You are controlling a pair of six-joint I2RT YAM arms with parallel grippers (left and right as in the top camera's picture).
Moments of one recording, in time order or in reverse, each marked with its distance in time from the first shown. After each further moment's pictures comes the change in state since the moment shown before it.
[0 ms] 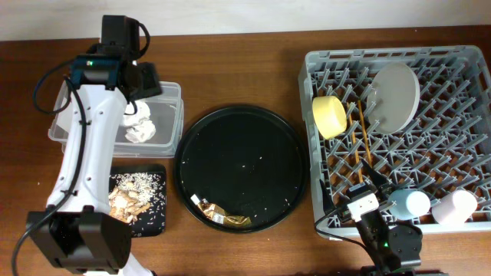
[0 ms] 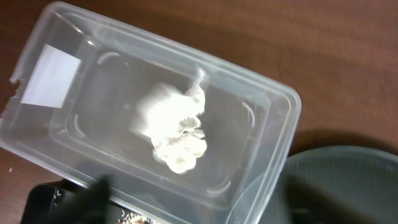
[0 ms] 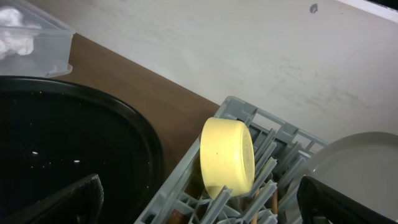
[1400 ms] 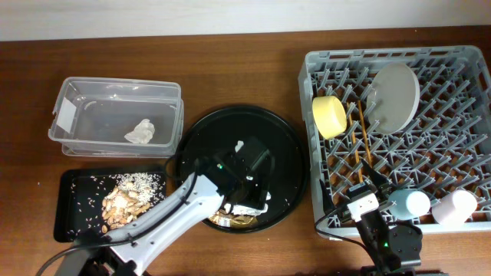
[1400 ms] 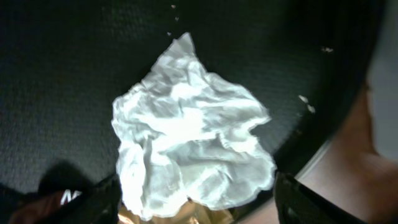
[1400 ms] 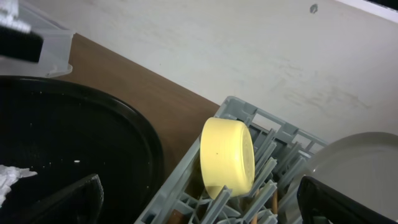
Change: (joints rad) left arm -0.706 -0.243 -0.786 0.327 0.259 -0.194; right arm 0.000 0.000 0.000 0.000 0.000 0.001
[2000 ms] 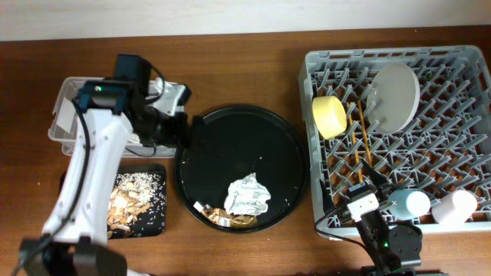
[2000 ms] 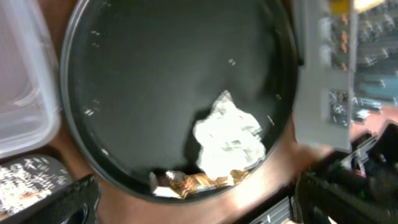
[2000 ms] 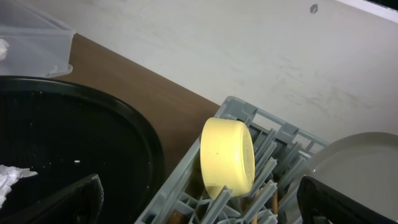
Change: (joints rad) left arm 0.666 0.090 0.530 -0.529 0.442 0.553; right arm 0.001 0.000 0.000 0.000 0.000 -0.001
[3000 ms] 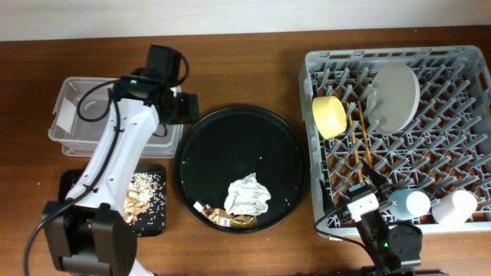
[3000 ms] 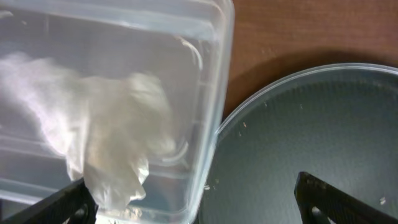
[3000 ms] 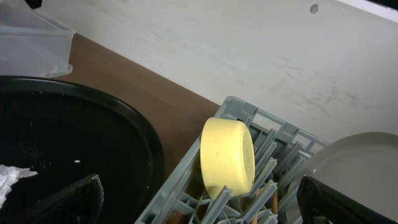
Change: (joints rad) left arm -0.084 0.120 0.000 0.316 -0.607 -0.303; right arm 0.000 0.000 0.000 0.000 0.000 0.000
